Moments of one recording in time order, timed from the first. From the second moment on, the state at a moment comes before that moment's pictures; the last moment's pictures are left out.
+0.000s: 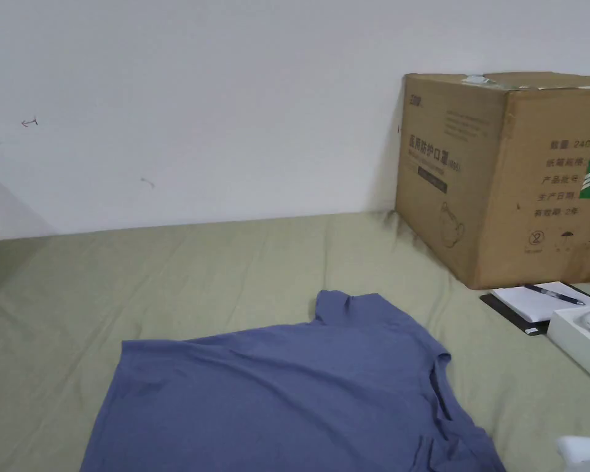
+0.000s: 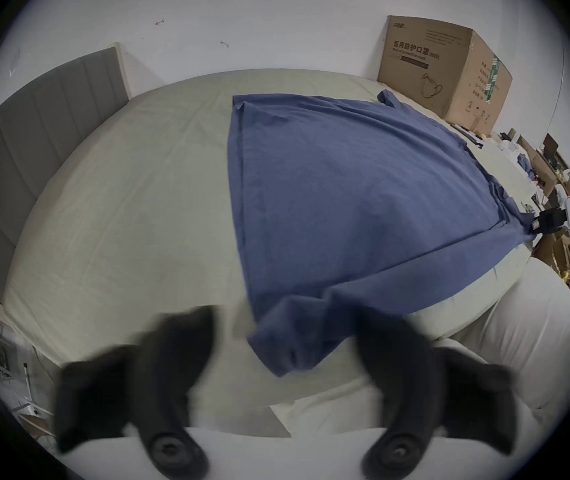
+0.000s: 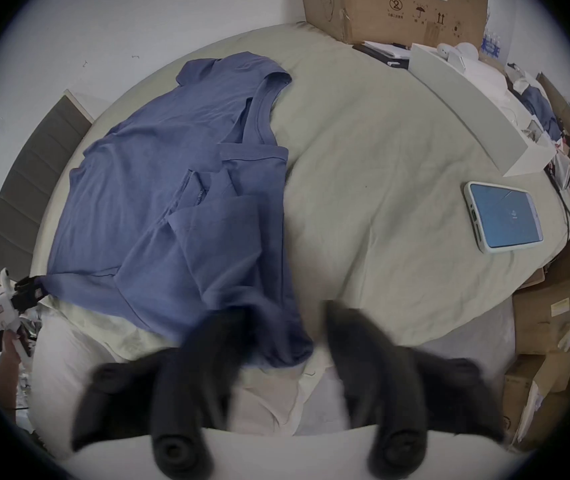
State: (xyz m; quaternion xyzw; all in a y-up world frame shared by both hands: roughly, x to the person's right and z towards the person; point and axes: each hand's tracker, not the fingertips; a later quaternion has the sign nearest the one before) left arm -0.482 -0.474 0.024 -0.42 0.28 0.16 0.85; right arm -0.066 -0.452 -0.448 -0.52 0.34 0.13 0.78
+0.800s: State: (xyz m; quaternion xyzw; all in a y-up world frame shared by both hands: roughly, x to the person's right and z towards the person) left arm -0.458 -0.362 0.049 -0.36 0.27 0.28 0.85; right arm -0.096 -0.331 -0.288 -0.25 0.51 0.01 0.82
